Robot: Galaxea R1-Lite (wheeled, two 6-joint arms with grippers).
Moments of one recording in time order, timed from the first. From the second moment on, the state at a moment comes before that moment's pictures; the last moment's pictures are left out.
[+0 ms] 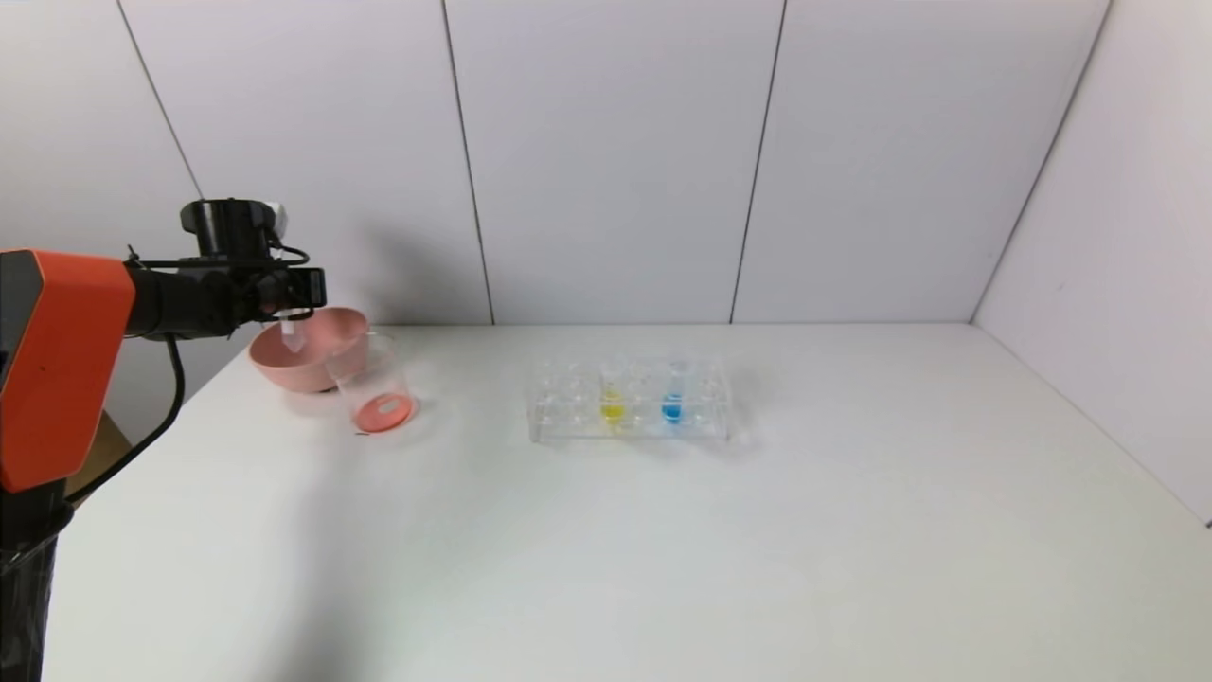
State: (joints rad) left arm 0.16 2.38 -1.88 -0.22 0.12 0.05; right arm 0.00 0.00 0.00 0.00 0.00 0.00
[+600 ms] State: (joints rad) left arm 0.17 2.36 -1.86 -0.21 0.10 0.05; right arm 0.00 0.00 0.00 0.00 0.00 0.00
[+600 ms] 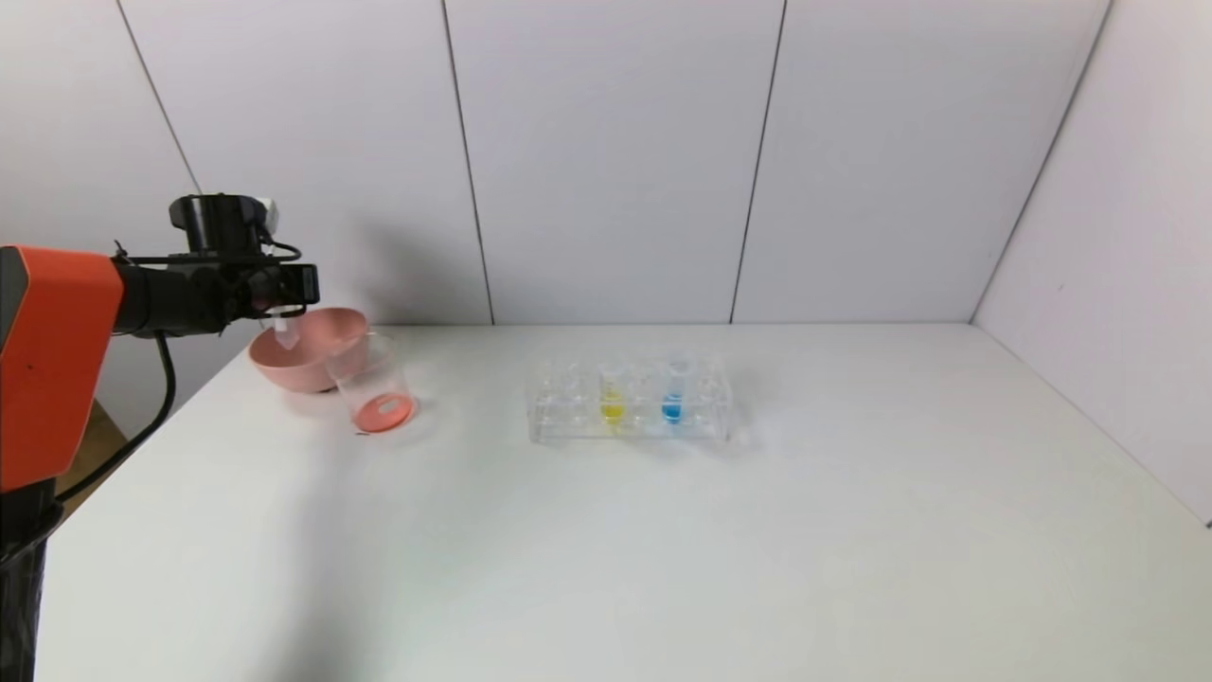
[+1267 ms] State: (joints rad) left arm 0.17 2.35 -1.87 -0.20 0.08 0.05; right arm 0.00 0.00 0.00 0.00 0.00 0.00
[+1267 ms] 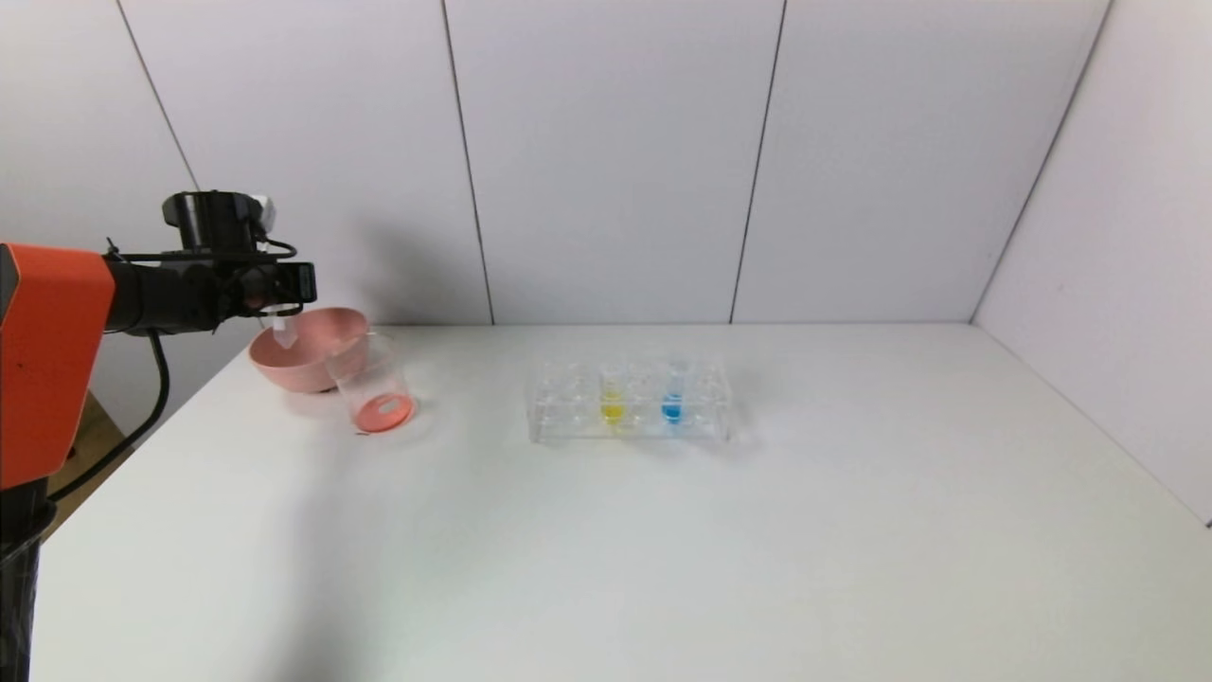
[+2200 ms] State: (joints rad) left arm 0.17 2.34 -1.87 -0.20 0.06 0.05; right arm 0.00 0.00 0.00 0.00 0.00 0.00
